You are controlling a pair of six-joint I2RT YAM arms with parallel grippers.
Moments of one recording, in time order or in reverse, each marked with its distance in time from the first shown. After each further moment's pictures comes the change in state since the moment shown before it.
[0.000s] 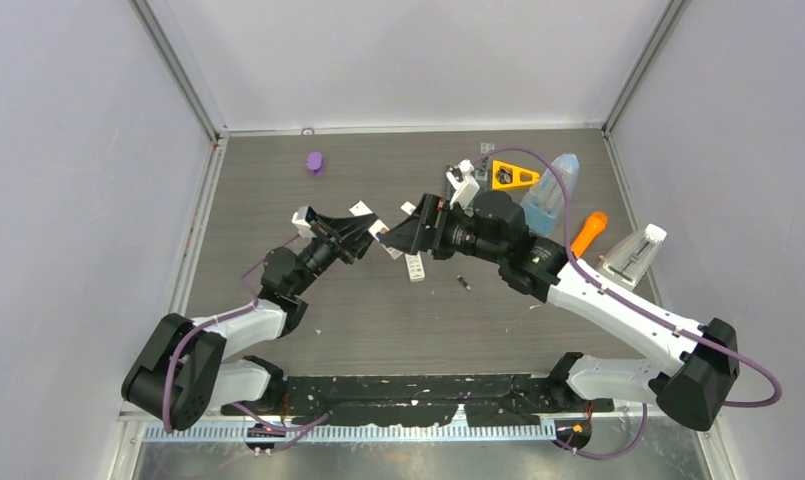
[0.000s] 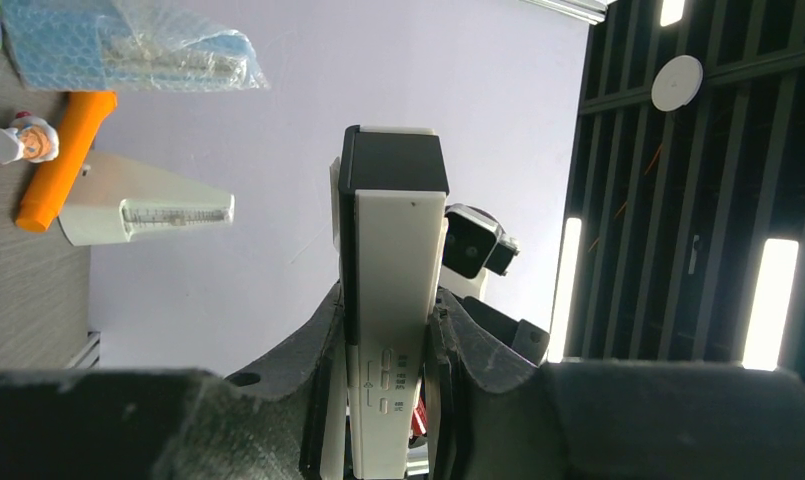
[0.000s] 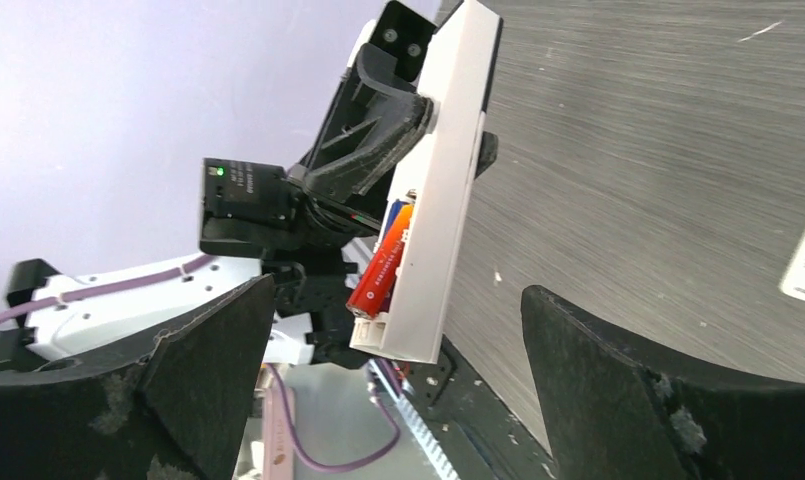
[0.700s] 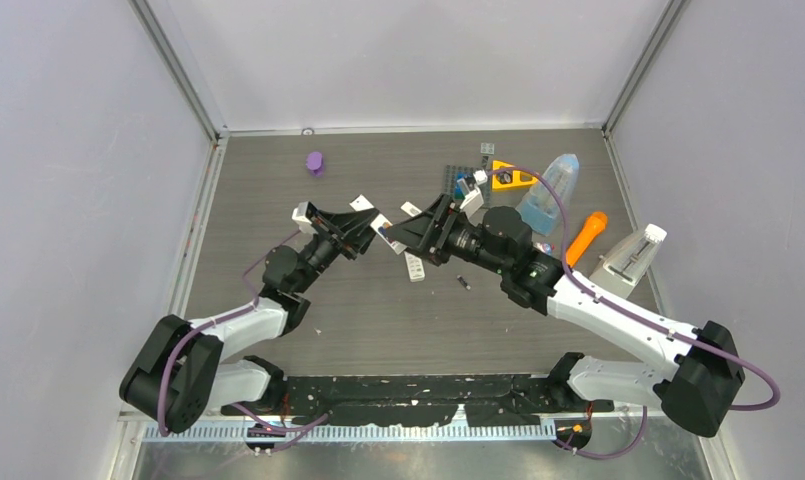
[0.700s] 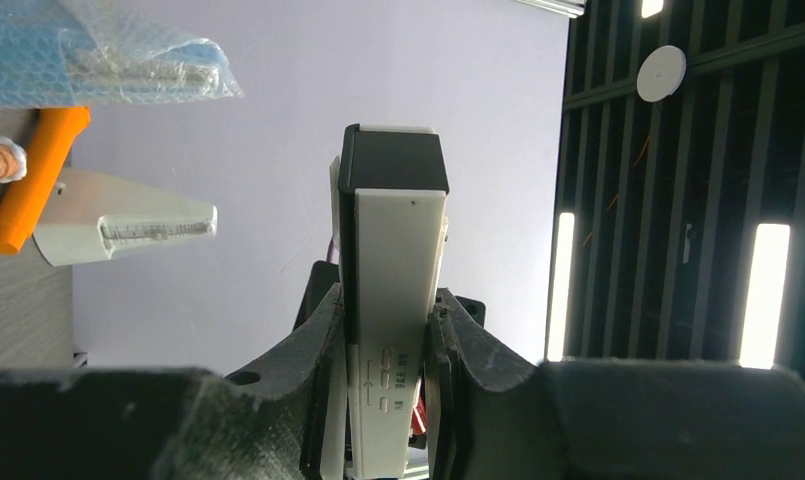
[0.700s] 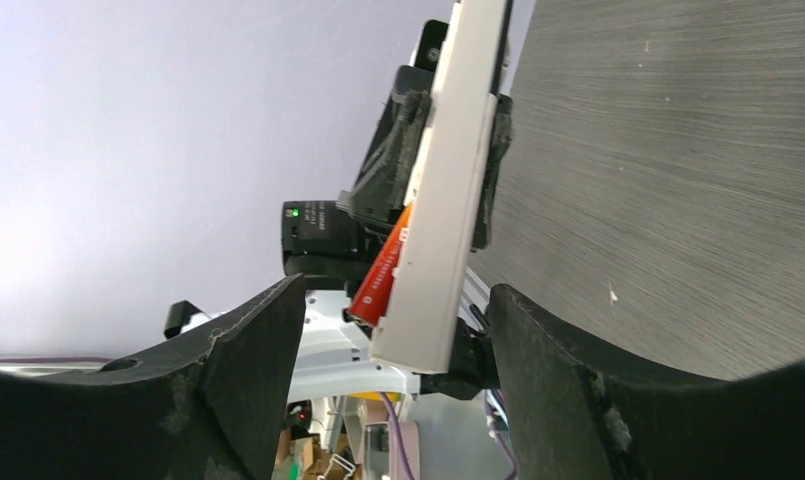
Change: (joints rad) left arm -0.030 -0.014 0.033 -0.006 -0.051 0.023; right arm -0.004 -0.037 -0.179 0.307 -0.006 0.329
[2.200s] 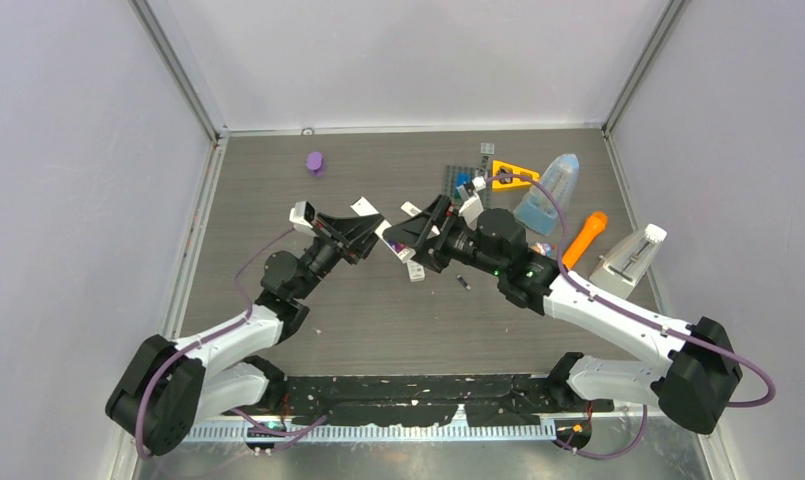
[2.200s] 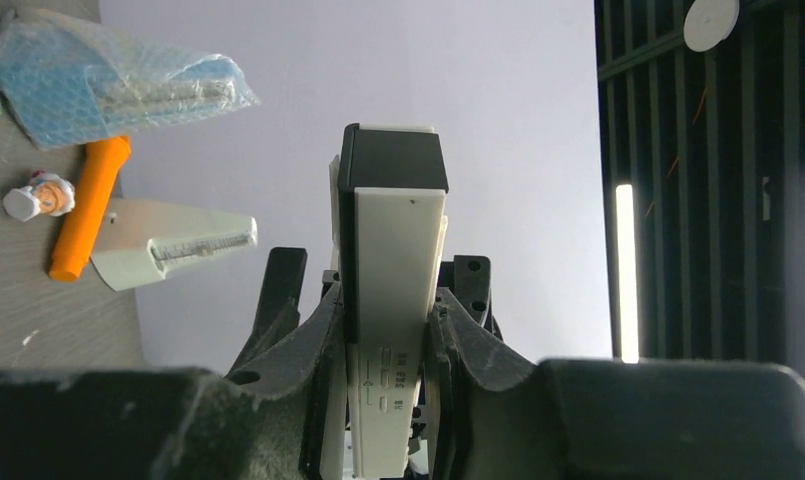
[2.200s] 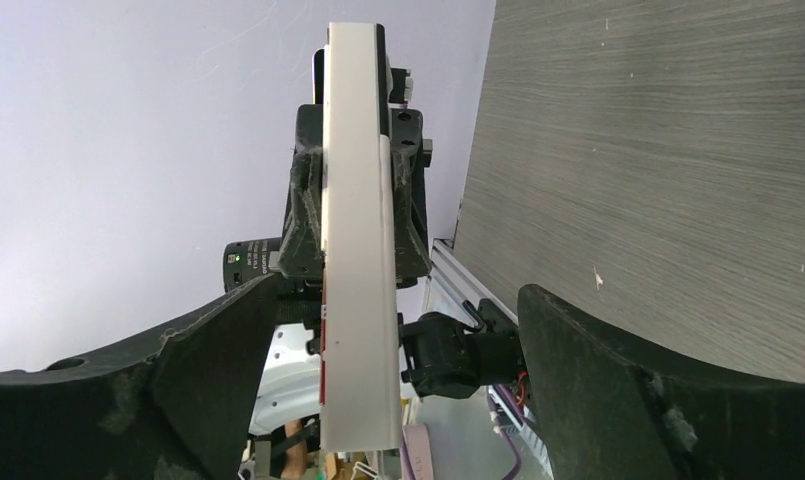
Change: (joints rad) left arm -0.071 -0.108 0.000 -0.101 -0.087 0.178; right arm -0.006 0.024 -0.023 -0.010 0.024 0.076
